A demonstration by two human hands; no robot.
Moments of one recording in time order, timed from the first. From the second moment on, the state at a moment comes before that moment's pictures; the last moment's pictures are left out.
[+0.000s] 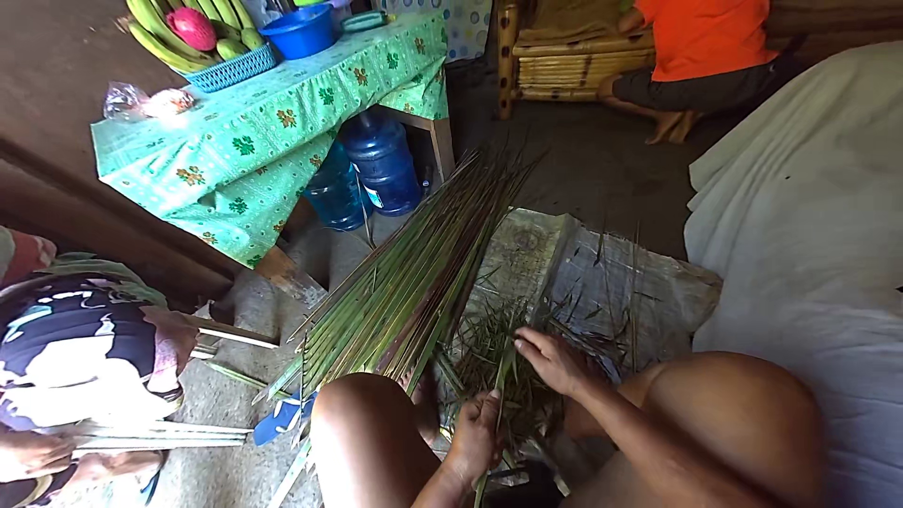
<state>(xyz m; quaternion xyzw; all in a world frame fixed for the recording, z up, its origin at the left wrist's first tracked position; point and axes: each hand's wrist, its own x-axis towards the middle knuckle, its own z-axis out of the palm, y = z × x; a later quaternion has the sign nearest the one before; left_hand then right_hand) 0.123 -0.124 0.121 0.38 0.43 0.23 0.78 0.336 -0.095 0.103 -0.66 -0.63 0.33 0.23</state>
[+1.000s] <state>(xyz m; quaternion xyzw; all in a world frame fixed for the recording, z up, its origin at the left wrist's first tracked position) 0.116 -0.124 0.120 0.39 0.39 0.19 0.81 0.337 -0.096 0.117 -0.57 -0.33 0.59 0.46</state>
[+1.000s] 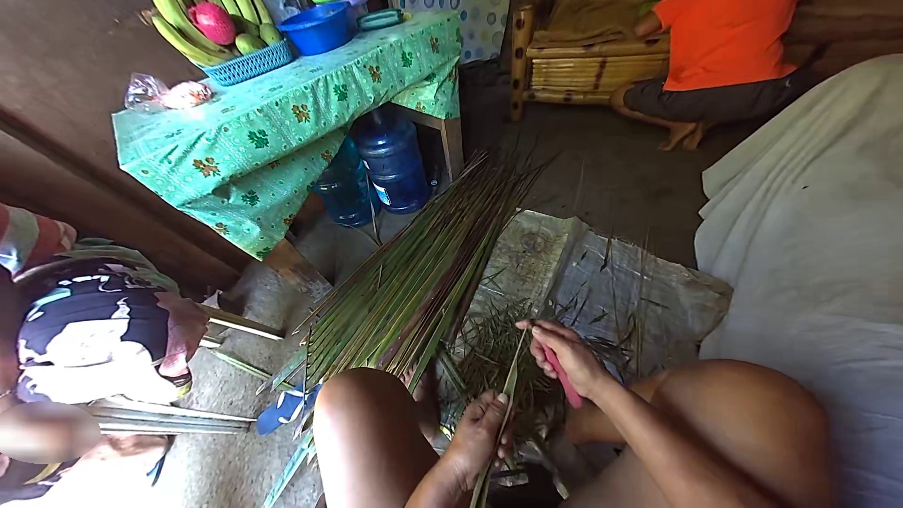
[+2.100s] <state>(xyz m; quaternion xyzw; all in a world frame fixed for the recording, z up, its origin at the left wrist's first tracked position) 0.116 -0.116 0.124 0.30 0.37 0.21 0.86 0.340 -0.104 0.119 -0.58 -0.44 0.57 0.39</state>
